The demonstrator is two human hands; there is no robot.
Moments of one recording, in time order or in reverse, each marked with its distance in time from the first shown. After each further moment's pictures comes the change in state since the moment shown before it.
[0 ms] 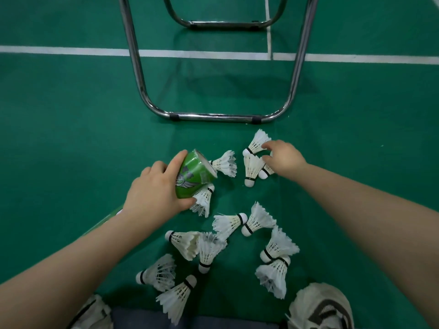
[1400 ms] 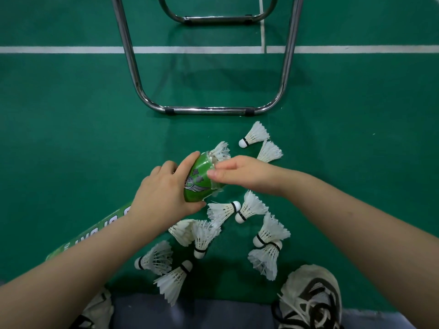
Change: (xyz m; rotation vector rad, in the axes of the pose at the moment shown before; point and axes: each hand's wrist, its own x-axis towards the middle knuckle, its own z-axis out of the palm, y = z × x) left_hand -0.029 0.030 0.003 -0.030 0.015 0.115; right_hand -0.111 -0.083 -0.040 0.730 -0.607 -0.296
